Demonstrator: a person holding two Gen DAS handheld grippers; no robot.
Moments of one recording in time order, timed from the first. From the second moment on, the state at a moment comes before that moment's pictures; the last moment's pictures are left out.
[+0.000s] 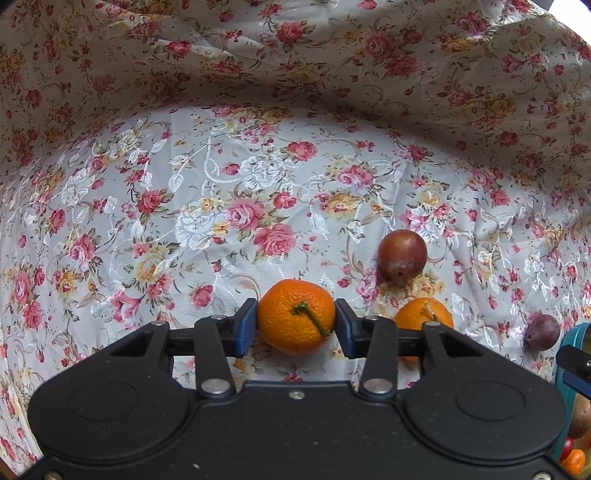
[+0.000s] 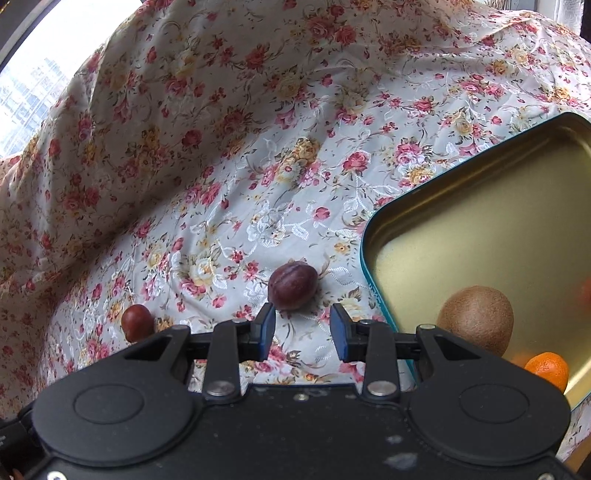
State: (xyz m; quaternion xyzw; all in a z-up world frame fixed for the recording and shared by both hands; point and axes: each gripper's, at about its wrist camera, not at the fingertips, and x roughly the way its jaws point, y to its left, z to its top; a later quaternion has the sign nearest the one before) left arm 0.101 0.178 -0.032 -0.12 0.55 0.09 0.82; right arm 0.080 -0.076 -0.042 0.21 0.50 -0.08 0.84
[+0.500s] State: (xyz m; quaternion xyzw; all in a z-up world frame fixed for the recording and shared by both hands) left arm 0.094 0.216 -0.029 -0.12 0.53 0.14 0.83; right arm 0.090 0.035 -0.047 0.12 0.51 0.04 0.85
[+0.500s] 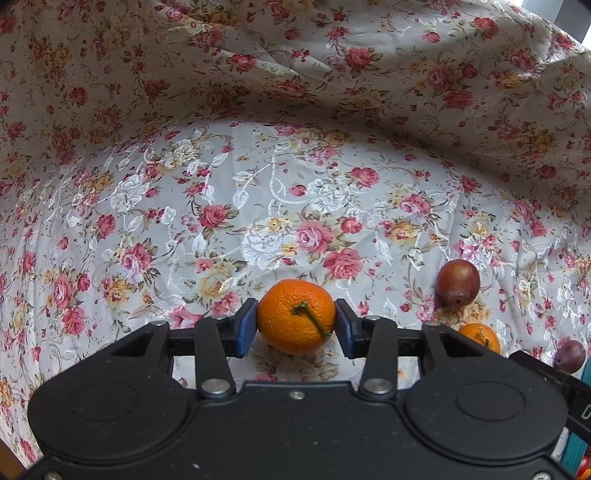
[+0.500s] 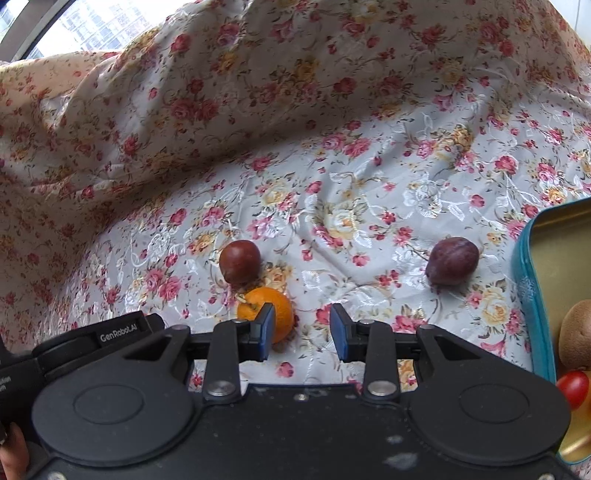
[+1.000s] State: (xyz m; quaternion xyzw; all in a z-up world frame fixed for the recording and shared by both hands) left arm 0.087 0.252 -0.034 -0.15 0.53 0.15 0.82; right arm 0.115 0.074 -0.074 0.15 0.52 0.04 0.84
